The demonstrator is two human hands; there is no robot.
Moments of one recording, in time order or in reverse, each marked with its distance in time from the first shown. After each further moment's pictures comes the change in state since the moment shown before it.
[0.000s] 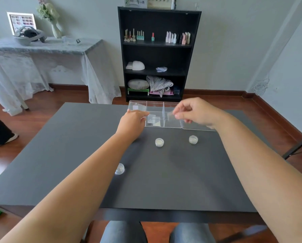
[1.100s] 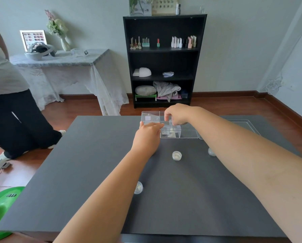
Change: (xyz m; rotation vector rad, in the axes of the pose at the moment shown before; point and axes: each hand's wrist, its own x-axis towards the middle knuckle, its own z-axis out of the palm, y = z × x) left_hand 0.003 -0.002 0.002 0.043 -0.051 0.009; right_hand 0.124 -0.022 0.047 -0.809 -0.244 0.073
